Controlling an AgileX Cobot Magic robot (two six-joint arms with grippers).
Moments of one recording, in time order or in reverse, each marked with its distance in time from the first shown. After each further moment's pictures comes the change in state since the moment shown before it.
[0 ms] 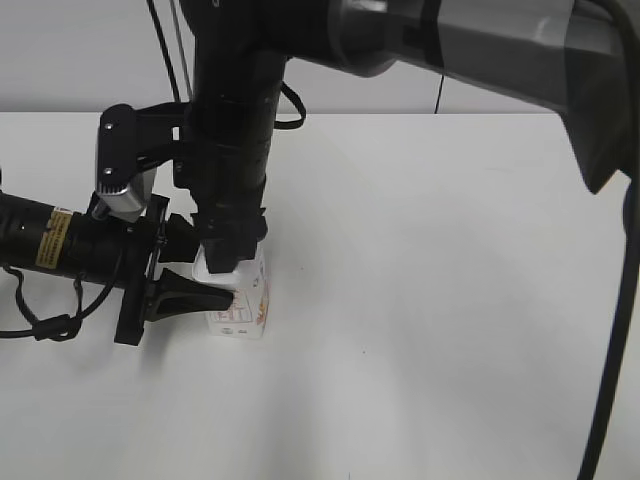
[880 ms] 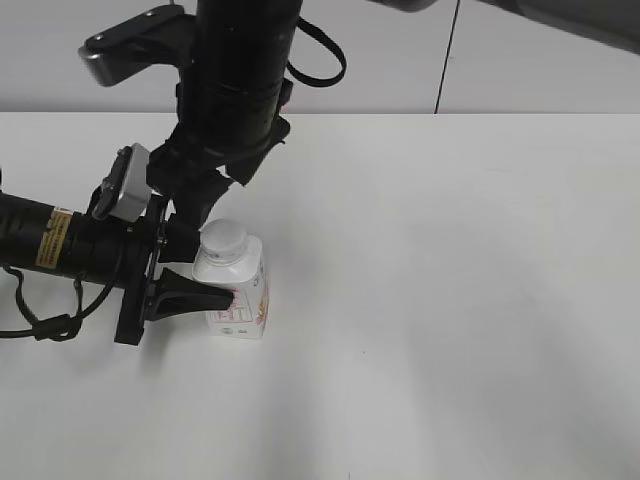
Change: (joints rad) left arm 0.000 0.000 0.000 -0.003 0.001 -0.002; right arm 0.002 -0.101 0.000 -0.034 -0.004 0.744
